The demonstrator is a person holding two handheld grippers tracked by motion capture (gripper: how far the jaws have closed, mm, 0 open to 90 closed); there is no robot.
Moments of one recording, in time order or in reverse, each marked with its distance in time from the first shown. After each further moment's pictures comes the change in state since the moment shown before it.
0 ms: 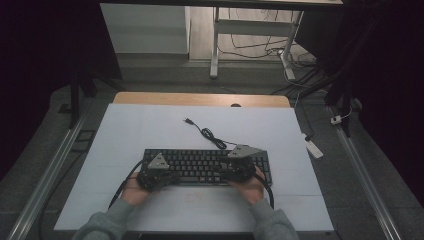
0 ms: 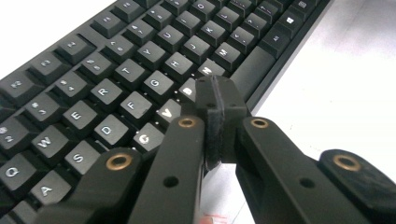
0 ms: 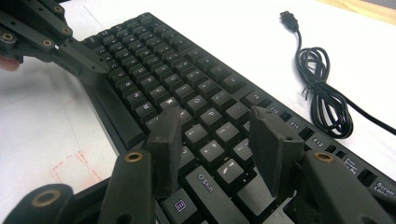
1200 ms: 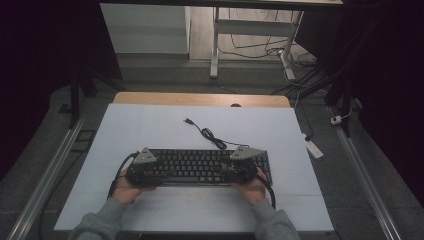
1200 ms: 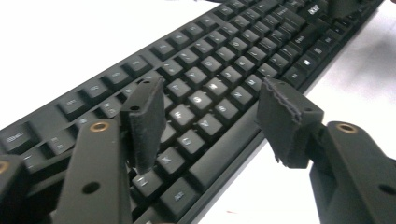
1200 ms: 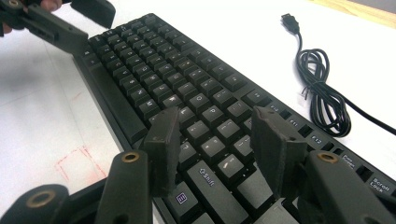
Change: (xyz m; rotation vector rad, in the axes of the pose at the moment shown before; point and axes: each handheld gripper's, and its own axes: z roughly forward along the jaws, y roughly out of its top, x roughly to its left) left arm 0.012 -0.003 -0.030 -0.125 0.083 -0.117; right arm -0.001 -0.003 -0.006 -0.008 0.008 -0.014
